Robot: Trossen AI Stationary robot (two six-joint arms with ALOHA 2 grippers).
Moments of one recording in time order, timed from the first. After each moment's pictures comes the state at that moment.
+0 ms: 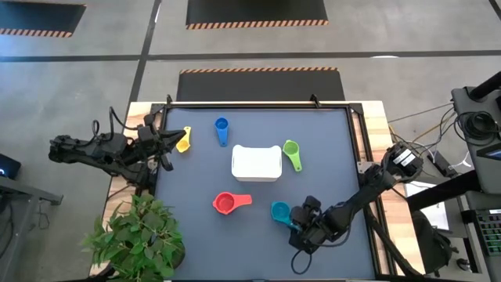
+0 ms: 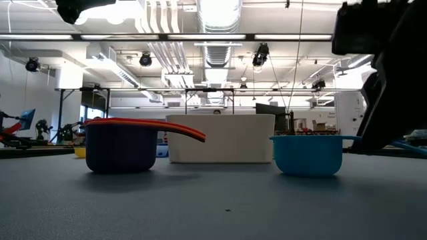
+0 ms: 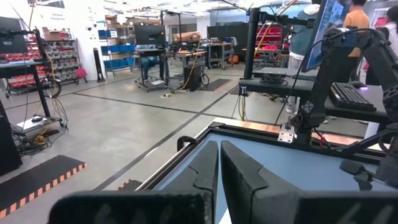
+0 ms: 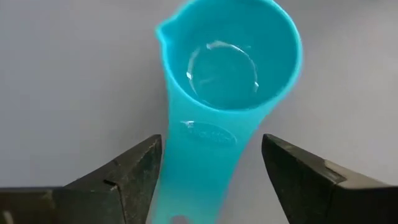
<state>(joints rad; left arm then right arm) -0.22 0.43 0.63 -0.19 -0.69 0.01 0.67 1.75 0.99 -0.46 0.46 1.08</state>
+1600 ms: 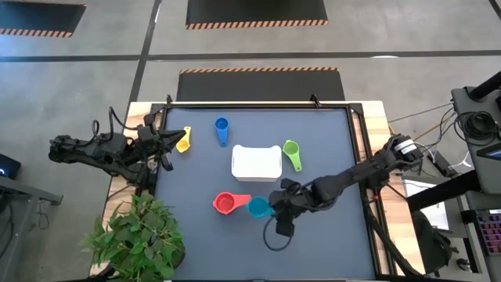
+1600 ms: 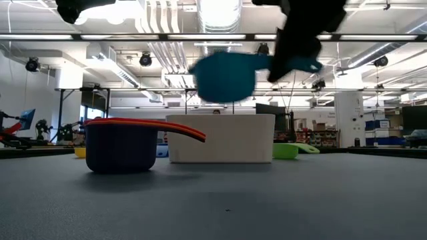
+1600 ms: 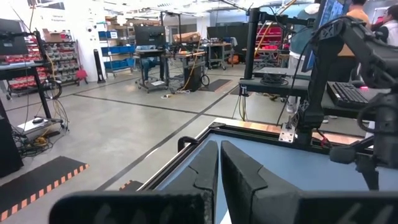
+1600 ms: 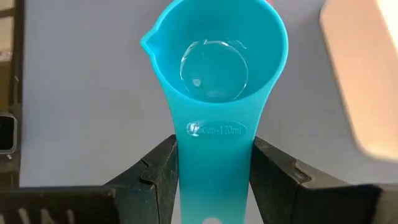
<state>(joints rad) -0.22 0.42 0.63 -0.19 -0.69 0.02 0.39 1.67 1.23 -0.52 0.15 0.51</state>
